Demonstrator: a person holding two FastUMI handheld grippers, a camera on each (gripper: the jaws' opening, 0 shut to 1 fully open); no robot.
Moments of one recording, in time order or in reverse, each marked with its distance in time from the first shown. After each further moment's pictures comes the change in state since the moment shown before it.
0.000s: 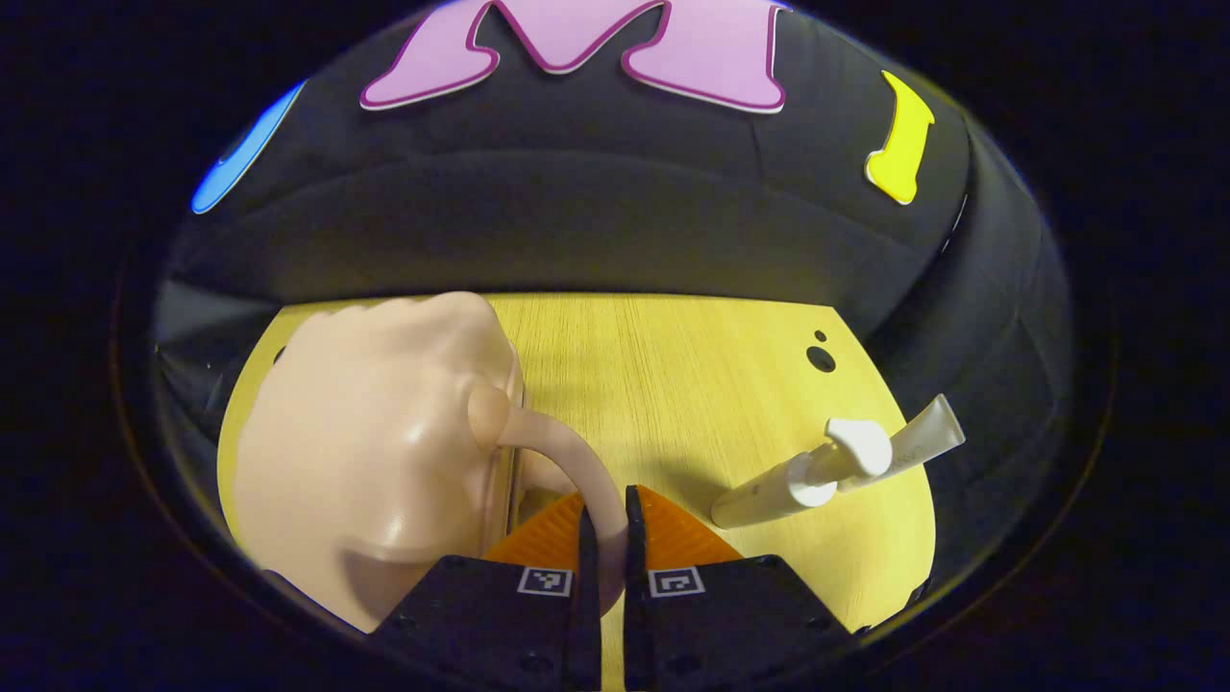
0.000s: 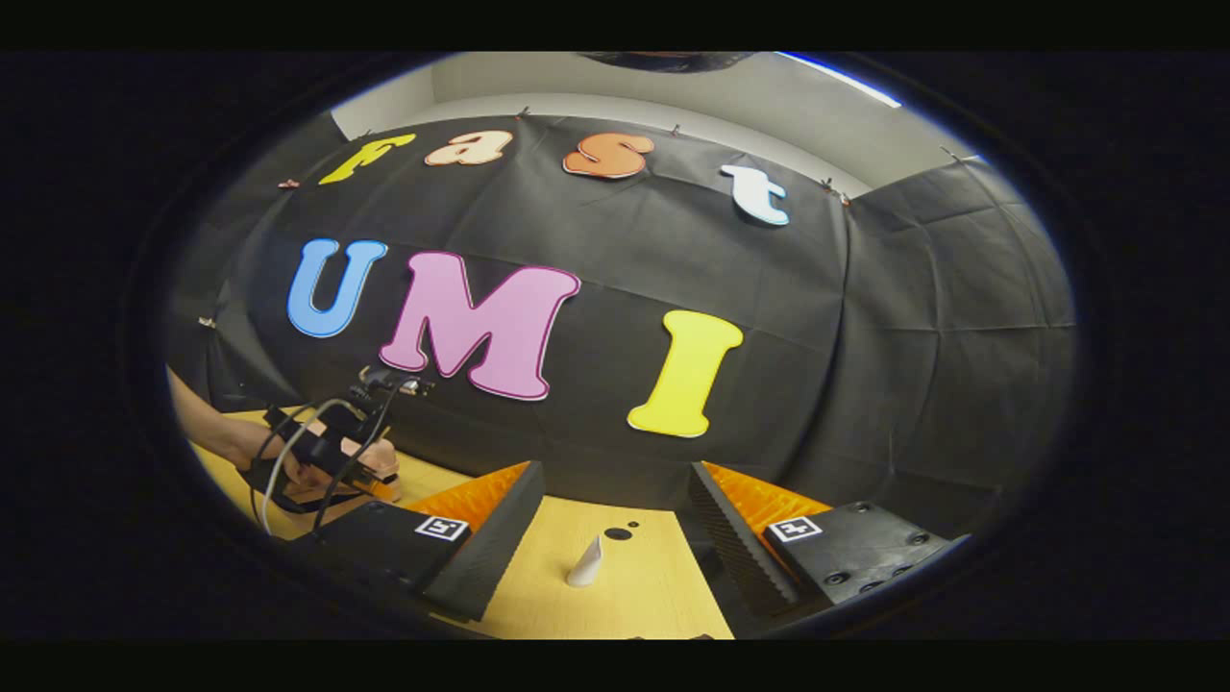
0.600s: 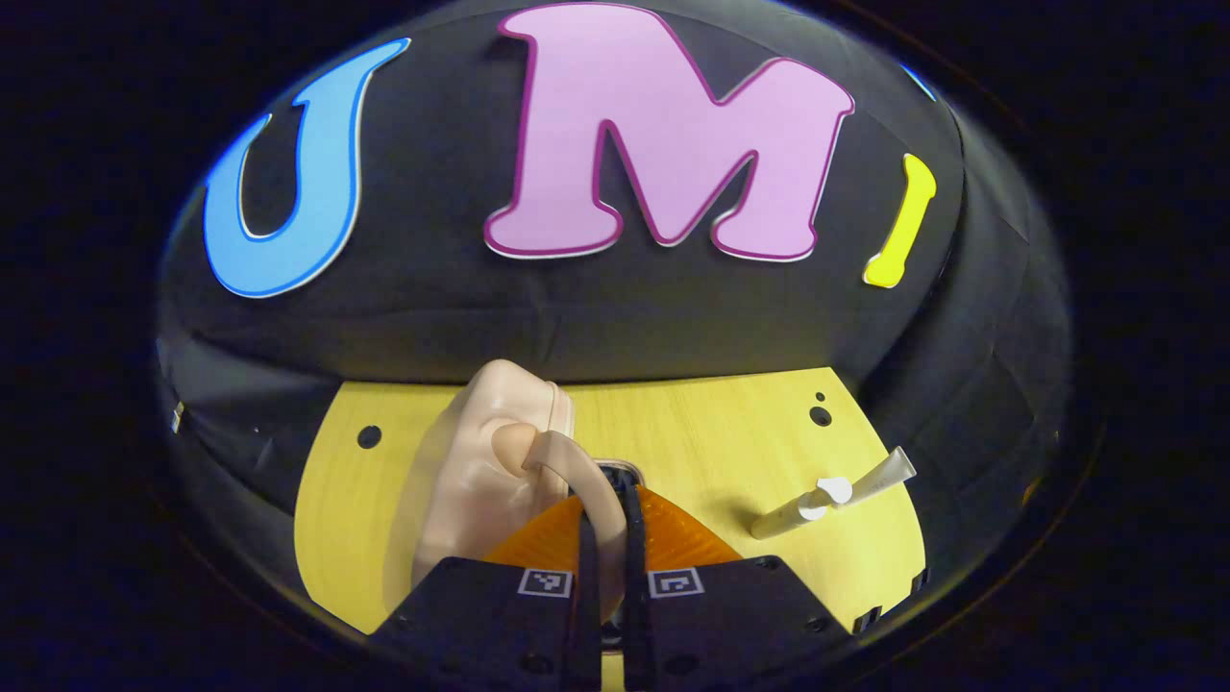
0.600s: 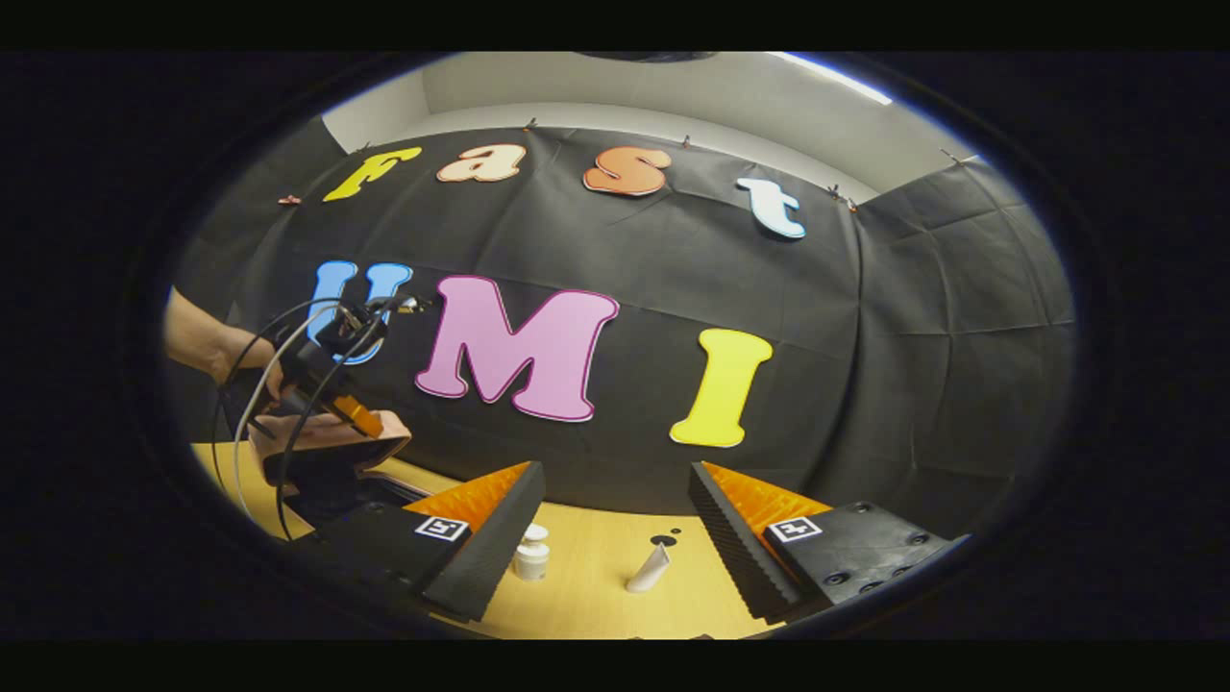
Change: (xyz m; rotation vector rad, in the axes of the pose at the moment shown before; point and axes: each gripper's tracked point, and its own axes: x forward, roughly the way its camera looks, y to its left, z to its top) left arm -0.122 0.132 0.092 0.004 -0.106 0.034; right arm -0.015 0.070 0.031 0.043 -0.021 0.029
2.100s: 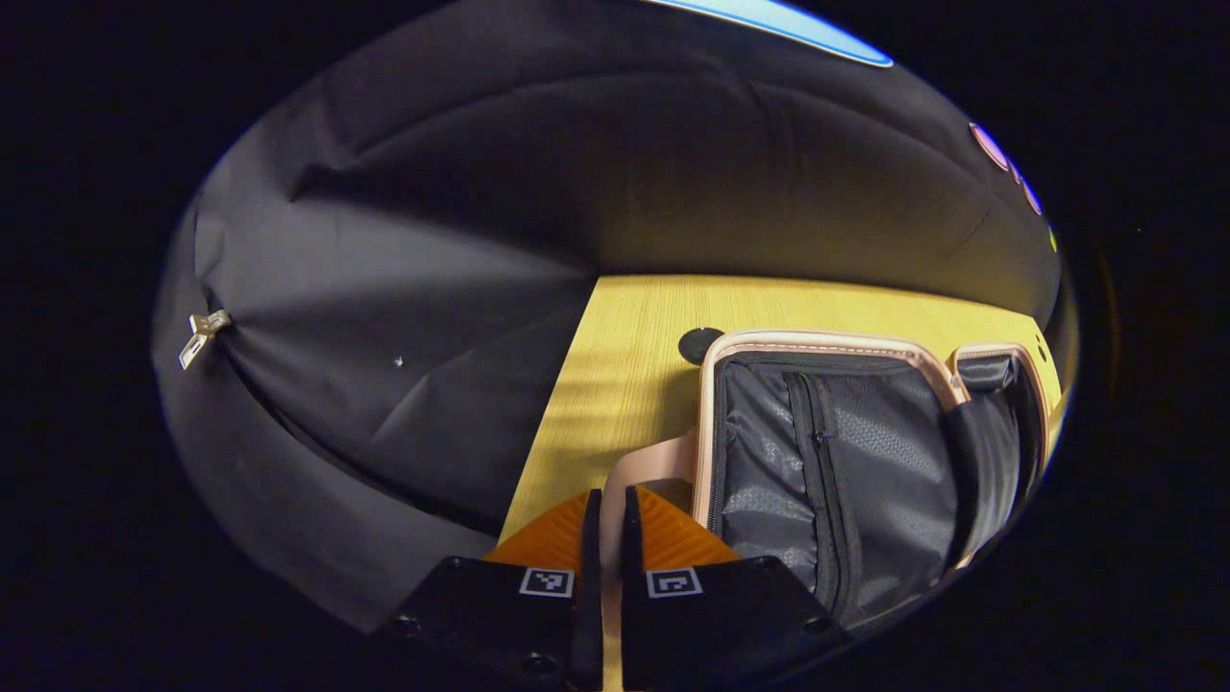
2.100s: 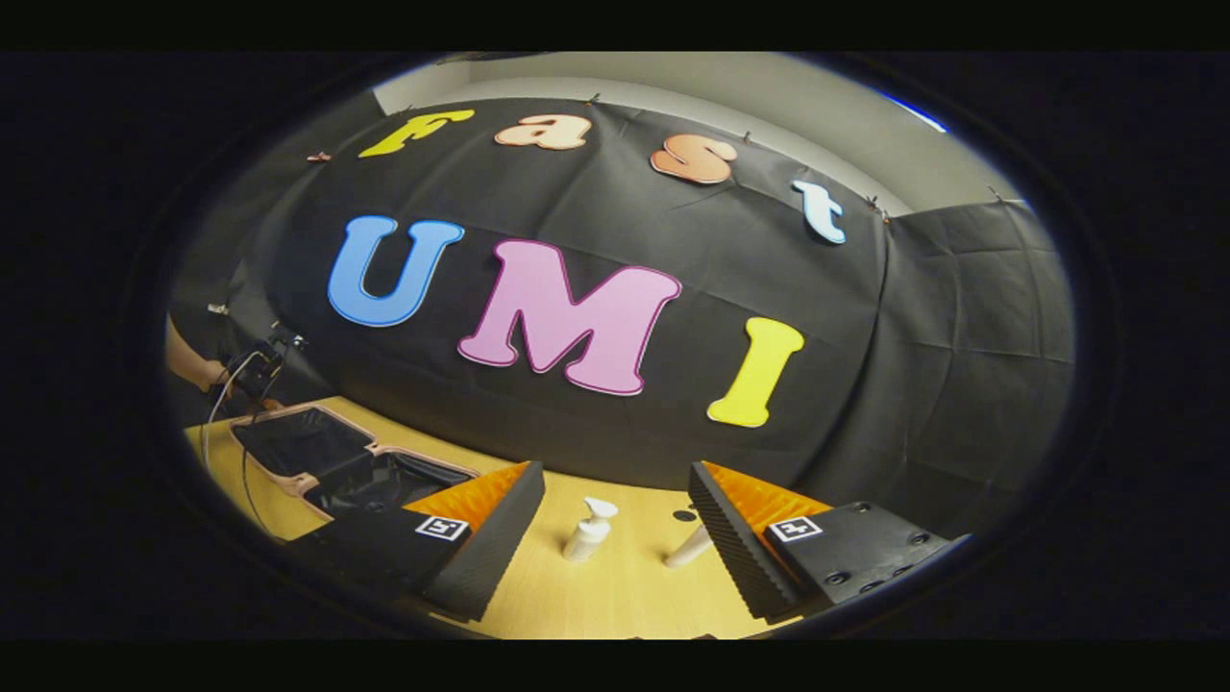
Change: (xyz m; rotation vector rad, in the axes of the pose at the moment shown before) left arm 0.105 0.437 -0.183 -0.055 0.108 0.346; right arm -0.029 0.103 -0.020 -0.115 0.117 -0.046
